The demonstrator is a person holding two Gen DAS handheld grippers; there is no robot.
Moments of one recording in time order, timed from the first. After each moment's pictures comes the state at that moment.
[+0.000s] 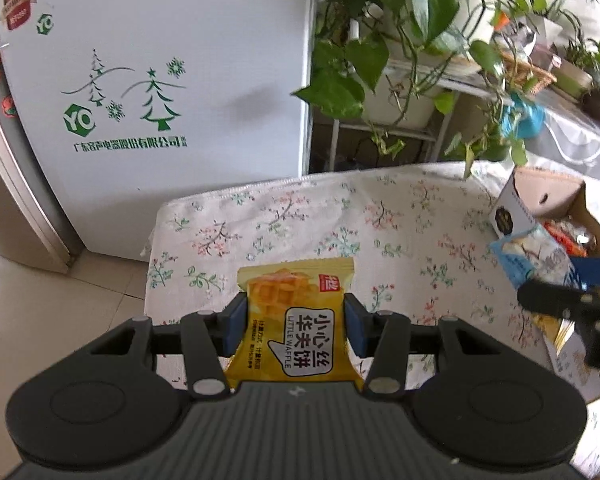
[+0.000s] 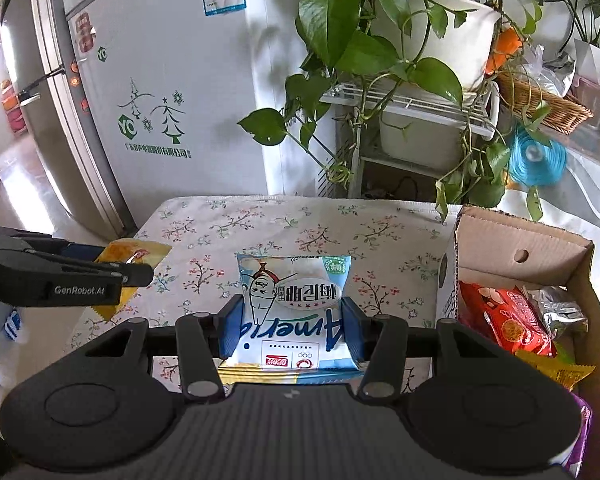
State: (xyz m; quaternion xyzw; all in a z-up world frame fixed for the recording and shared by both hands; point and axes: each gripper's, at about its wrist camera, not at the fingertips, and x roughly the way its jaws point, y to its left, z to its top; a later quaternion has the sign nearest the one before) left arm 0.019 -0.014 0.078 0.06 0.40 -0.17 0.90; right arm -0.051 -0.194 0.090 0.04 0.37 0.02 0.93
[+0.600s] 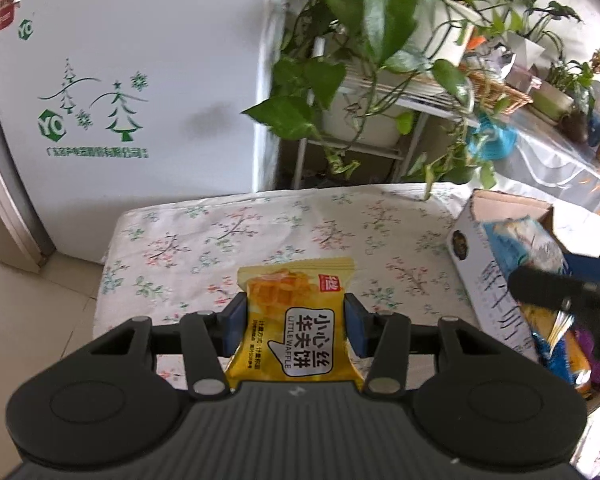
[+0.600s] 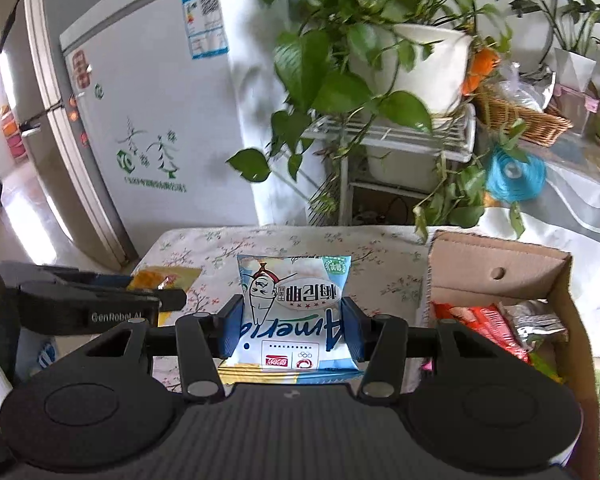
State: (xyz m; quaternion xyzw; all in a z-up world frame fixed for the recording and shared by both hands) left arm 0.006 -0.050 0.087 0.03 0.39 -0.20 0.90; right arm -0.069 -0.223 0.117 0.07 0.33 0.01 0.94
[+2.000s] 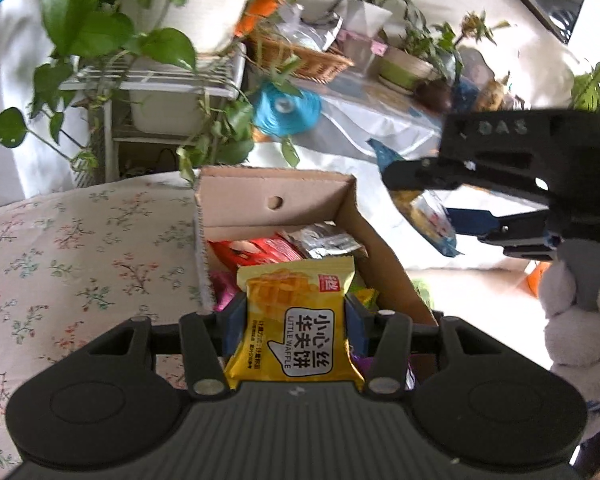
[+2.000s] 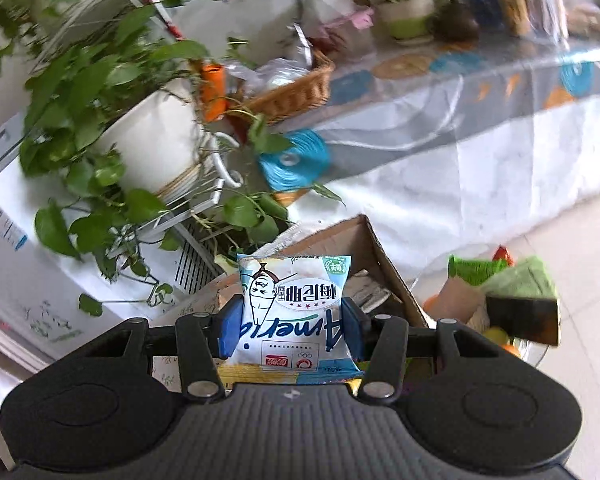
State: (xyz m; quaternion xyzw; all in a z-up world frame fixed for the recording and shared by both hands) left arm -0.072 -0.243 0.093 0.01 0.39 -0.35 0.85; right arm -0.114 -0.403 0.116 0.32 0.30 -0.17 0.88
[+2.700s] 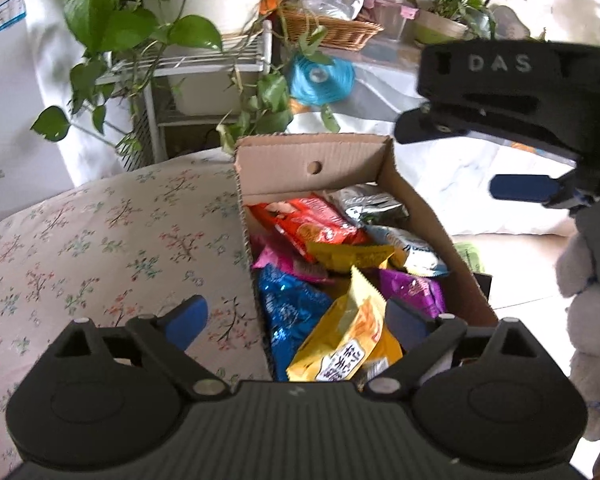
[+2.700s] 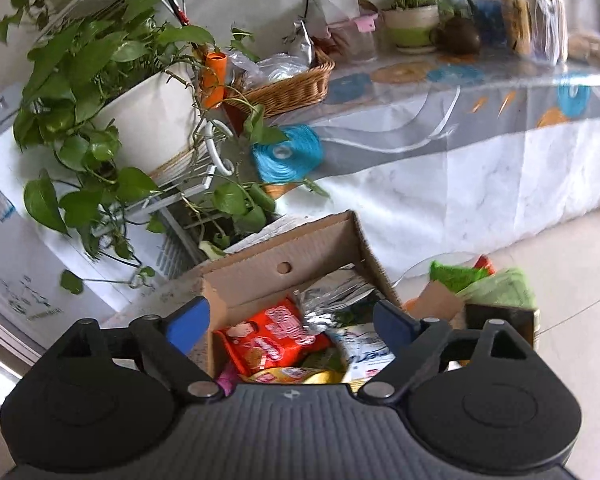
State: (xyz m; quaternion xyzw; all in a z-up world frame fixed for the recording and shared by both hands) left arm -0.097 -0.245 0.097 0.08 0.42 -0.27 0.87; right arm -0.120 -0.384 0.123 0.25 0.32 -0.19 0.89
